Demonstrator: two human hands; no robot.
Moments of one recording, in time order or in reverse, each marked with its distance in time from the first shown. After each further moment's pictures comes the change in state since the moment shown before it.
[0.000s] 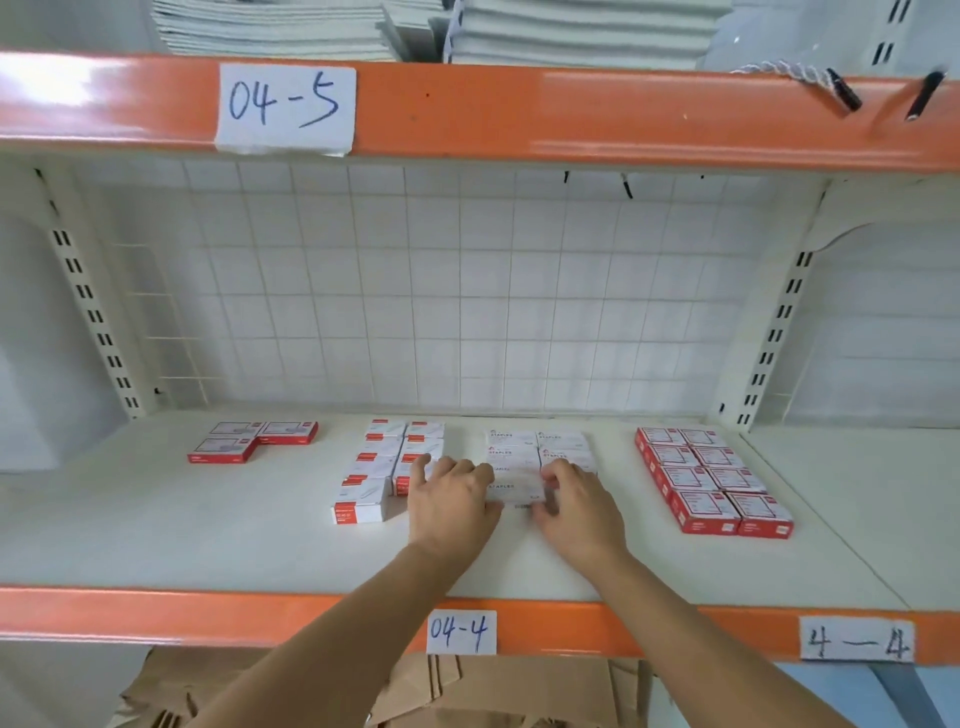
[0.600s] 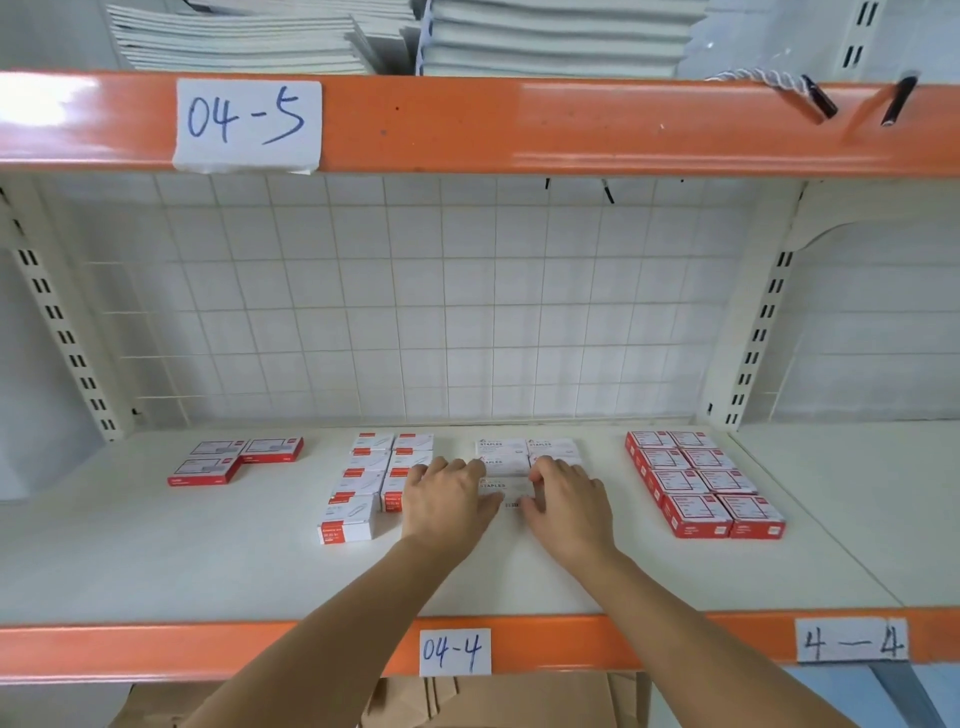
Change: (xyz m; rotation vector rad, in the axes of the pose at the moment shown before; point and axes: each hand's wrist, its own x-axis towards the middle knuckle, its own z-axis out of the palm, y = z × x) left_hand 0.022 -0.001 -0.001 -0.005 -0.037 0.011; right_hand 0.012 -0.007 -0.002 -0.133 0.059 -0.030
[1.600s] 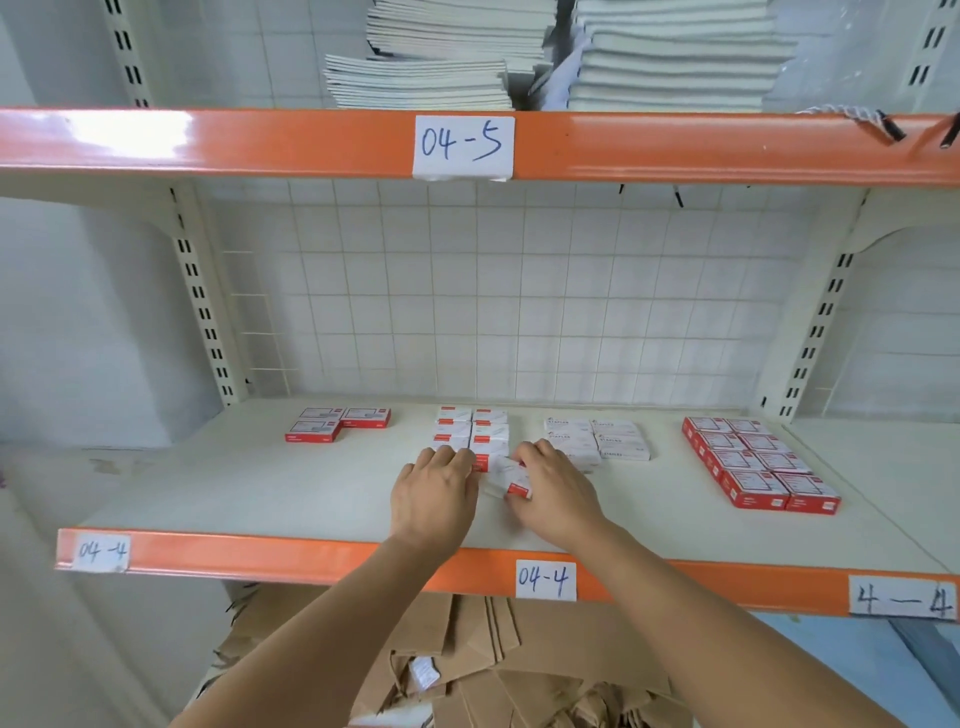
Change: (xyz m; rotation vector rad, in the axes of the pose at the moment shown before) left_hand -0.080 -0.078 -0.041 -0.034 0.122 -0.094; right_hand -0.036 -0.102 -0.007 0.072 -0.167 -0.180
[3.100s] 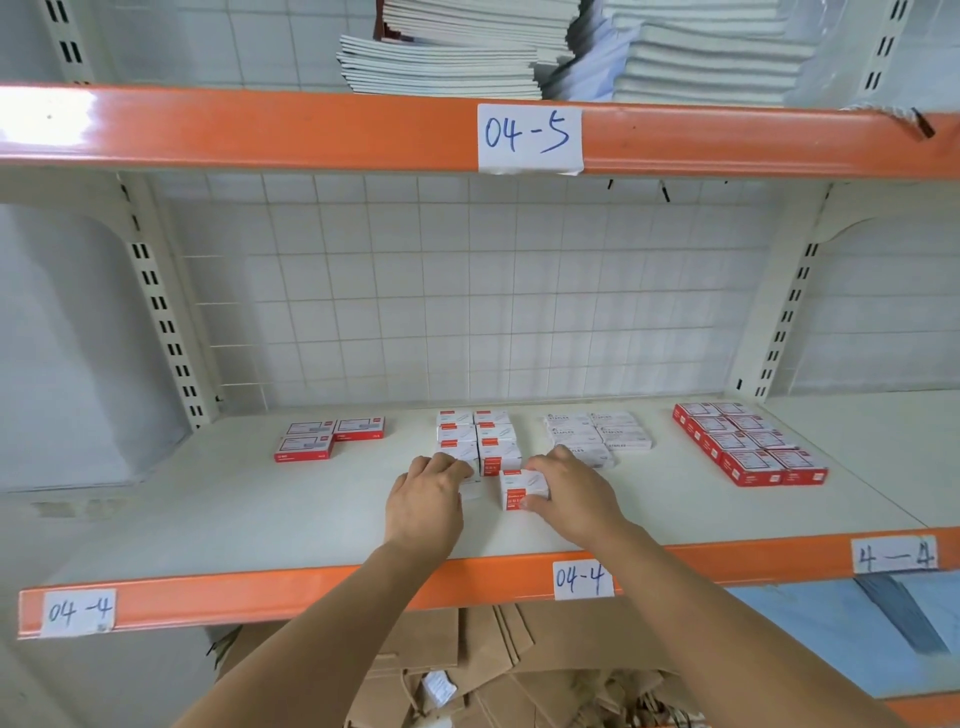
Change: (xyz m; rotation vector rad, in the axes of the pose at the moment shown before) left_hand 0.014 -0.051 0.015 -0.115 -0.055 0.155; right_hand 0.002 -0.013 0.009 -0.006 -0.041 0.177
